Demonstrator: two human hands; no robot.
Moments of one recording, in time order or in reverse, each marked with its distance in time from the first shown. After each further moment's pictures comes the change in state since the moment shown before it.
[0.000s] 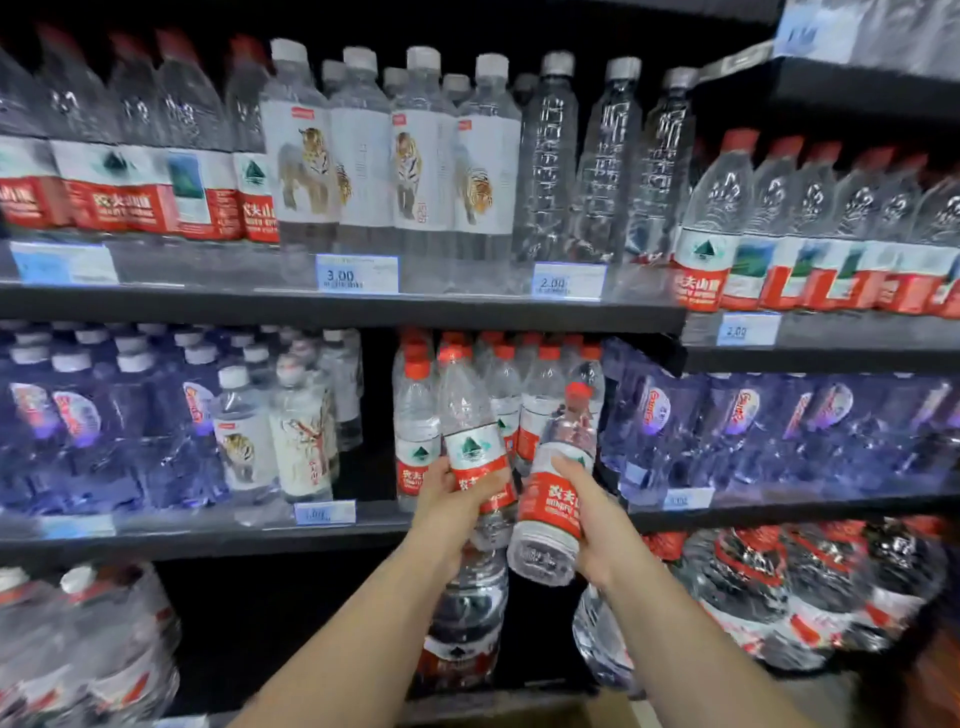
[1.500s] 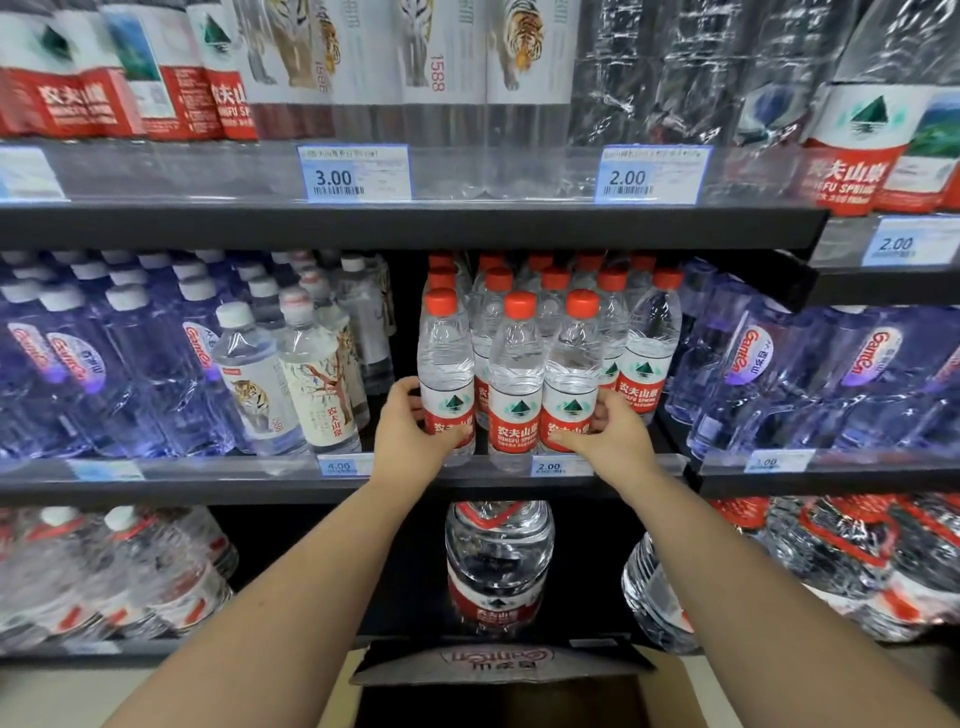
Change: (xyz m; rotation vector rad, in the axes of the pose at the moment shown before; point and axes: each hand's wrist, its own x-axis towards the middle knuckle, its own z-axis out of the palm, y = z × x) left_hand 0.089 -0.019 -0.083 0.681 0.254 0.325; right_hand 0.115 0.021 -0.021 -0.886 0.107 -0.370
